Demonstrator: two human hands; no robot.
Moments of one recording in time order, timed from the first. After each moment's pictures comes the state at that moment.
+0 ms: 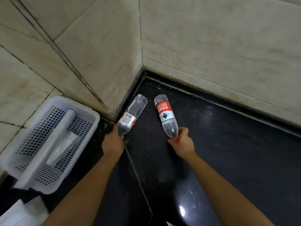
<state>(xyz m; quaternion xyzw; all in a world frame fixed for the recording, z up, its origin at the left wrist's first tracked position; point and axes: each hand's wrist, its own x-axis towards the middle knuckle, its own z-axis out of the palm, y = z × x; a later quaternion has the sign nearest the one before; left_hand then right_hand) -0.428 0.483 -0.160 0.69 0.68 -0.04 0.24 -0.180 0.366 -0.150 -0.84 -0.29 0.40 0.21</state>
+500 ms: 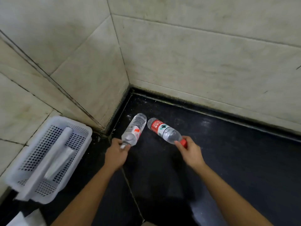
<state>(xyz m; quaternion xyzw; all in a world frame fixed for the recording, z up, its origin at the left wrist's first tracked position) -0.380 0.437 -0.081 0.63 0.66 0.06 0.41 -0.123 0.298 -0.085 -0.83 -0.30 0.36 0.31</state>
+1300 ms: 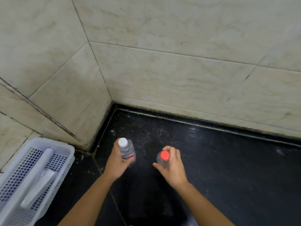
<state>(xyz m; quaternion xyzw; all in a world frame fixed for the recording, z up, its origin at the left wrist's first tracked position) -0.332 0.423 -0.077 0.73 0.51 0.13 0.44 -0.148 0.266 -0.064 -0.81 -0.37 0.27 0.35</state>
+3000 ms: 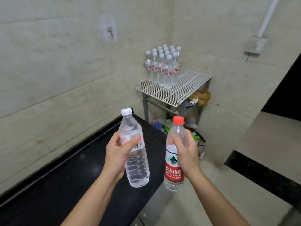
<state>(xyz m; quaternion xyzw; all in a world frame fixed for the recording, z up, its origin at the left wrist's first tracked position) 0.085 -0.276 0.146 0.63 0.05 0.03 0.77 0.072 -0.477 0.125 -0.68 0.09 -0.15 0.71</state>
